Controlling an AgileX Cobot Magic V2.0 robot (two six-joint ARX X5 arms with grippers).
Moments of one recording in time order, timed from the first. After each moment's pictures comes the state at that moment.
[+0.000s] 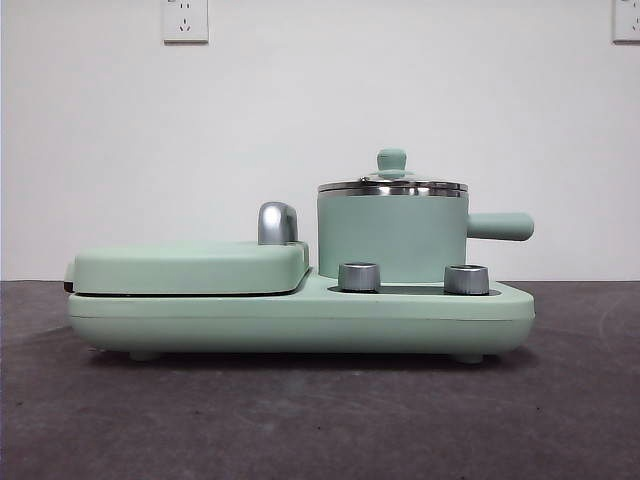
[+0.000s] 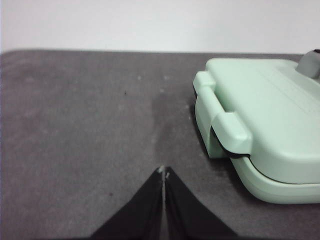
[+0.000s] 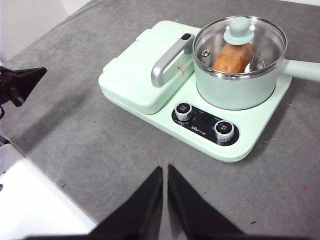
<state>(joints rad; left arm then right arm) -0.02 0.01 0.05 -0.19 0.07 -0.02 0.65 0.59 1.12 -1.04 -0.10 0.21</state>
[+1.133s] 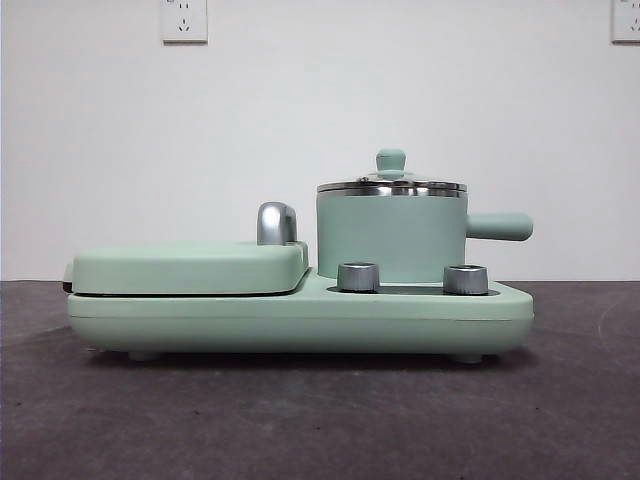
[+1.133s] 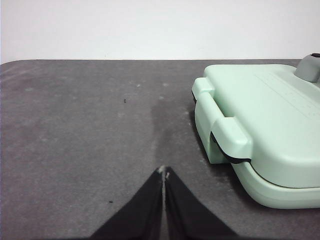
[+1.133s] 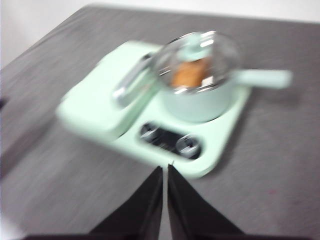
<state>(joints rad) -0.02 0.00 0.03 -0.15 0.07 -0.01 0.44 0.52 0.99 -0.89 -0.11 0.20</state>
